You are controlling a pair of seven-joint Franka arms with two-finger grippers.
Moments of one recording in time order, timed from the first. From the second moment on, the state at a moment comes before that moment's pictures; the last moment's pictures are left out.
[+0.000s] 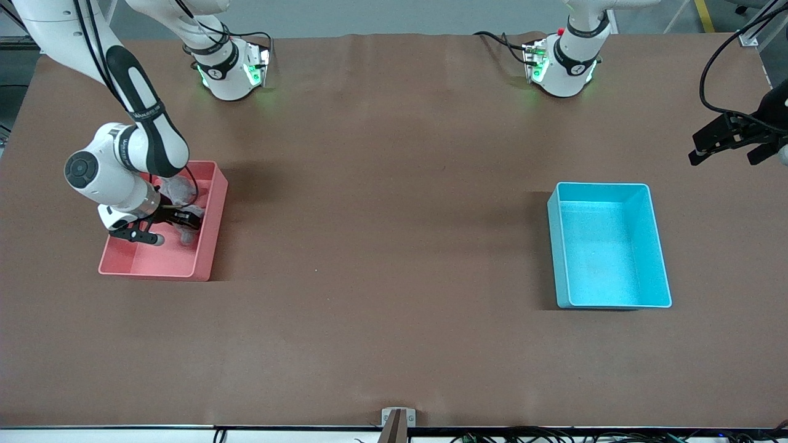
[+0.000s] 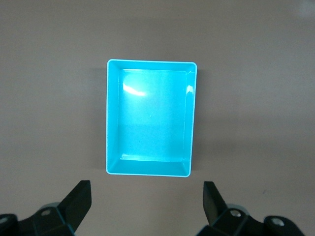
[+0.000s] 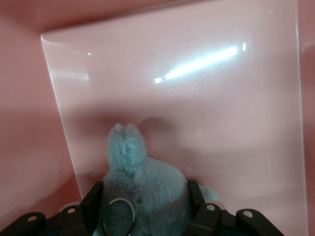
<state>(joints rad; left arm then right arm) -0.04 -0.02 0.02 -1.53 -0.02 1.57 -0.02 -0.01 0.29 -0.10 -2.36 0.11 2.60 0.00</state>
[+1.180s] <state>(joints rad) -0.04 -0.02 0.02 -1.53 -0.02 1.57 -0.02 -0.01 0.28 -0.10 -2.34 0.11 2.56 0.00</state>
